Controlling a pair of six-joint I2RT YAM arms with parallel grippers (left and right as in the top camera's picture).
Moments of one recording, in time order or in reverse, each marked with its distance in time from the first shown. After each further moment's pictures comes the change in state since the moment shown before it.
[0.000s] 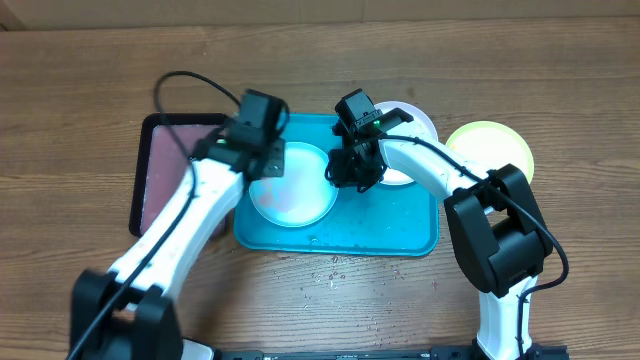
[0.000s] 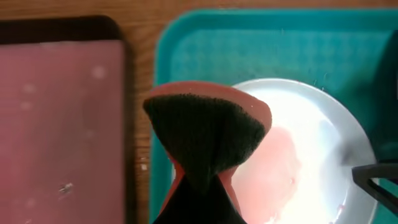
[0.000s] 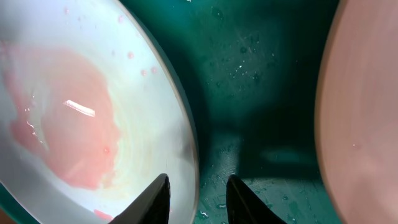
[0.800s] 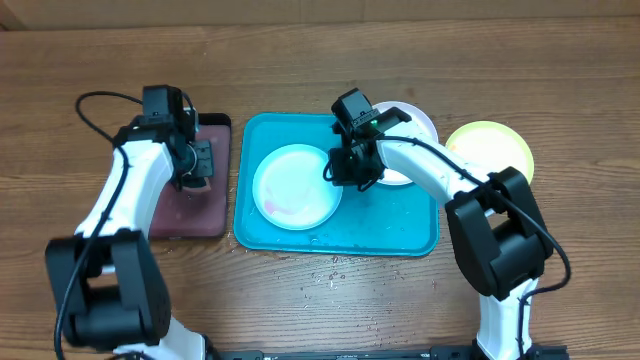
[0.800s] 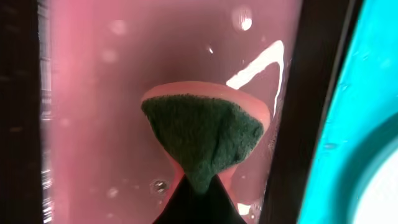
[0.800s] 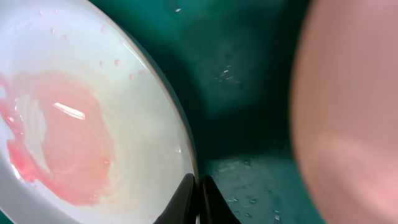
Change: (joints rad) left arm 0.408 0.146 0.009 -0.041 0.154 0.216; right arm 0.011 -0.019 0.017 -0.027 0.092 -0.001
